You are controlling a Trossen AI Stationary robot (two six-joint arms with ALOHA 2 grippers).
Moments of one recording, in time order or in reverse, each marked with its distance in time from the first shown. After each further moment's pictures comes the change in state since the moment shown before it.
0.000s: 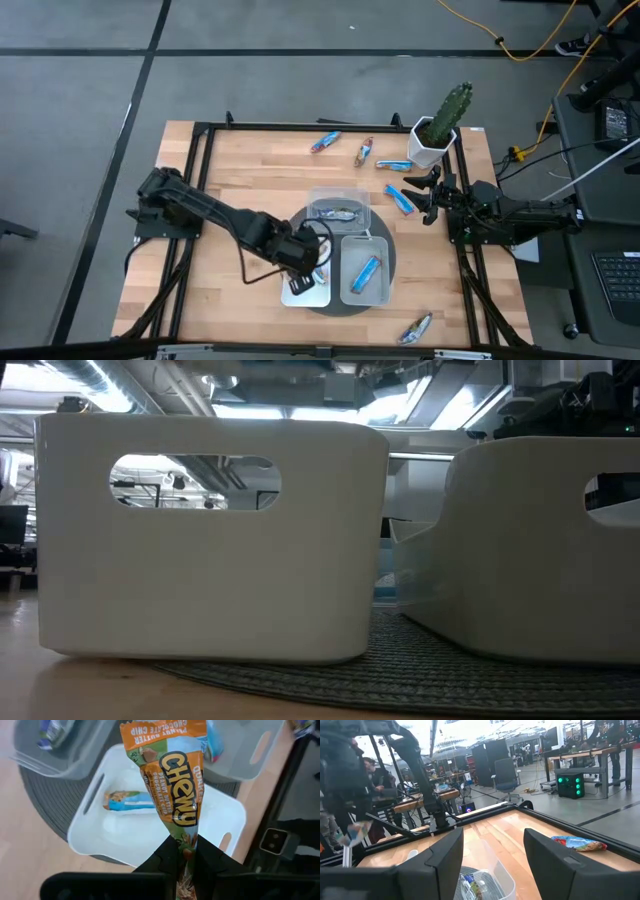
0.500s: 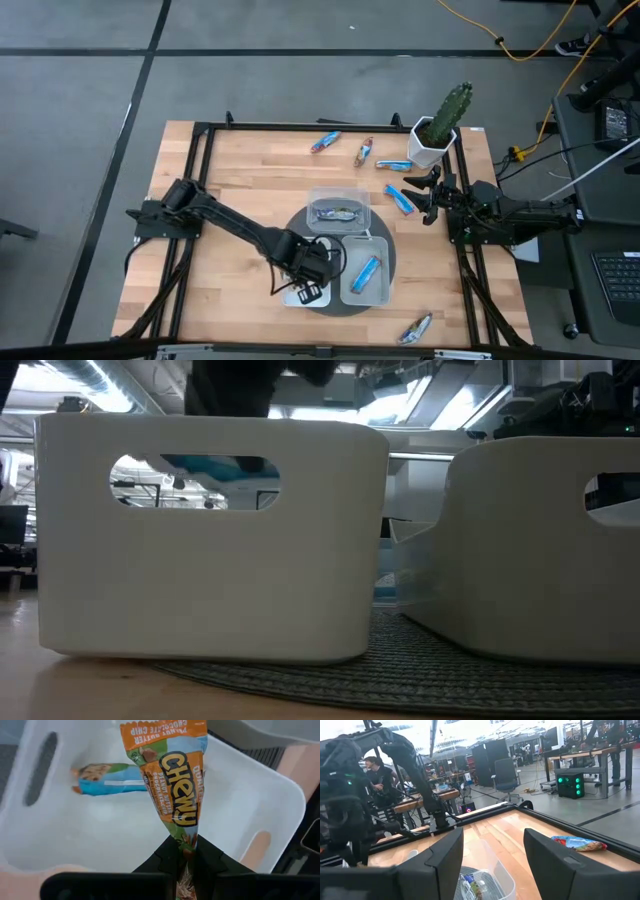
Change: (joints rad) left arm 0.010 0.191 0.000 0.033 0.108 0.003; right arm 0.000 0.000 0.000 0.000 0.000 0.000
